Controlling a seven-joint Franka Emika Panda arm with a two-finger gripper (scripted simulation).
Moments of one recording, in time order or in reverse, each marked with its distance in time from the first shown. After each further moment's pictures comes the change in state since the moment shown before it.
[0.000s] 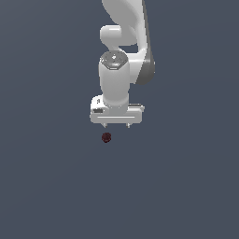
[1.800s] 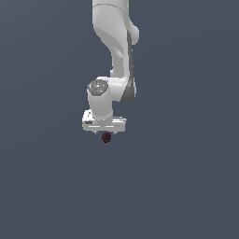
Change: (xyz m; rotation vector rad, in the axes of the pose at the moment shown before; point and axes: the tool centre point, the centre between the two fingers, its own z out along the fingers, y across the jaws) arm -0.031 0.060 0.105 -0.005 -0.005 0.013
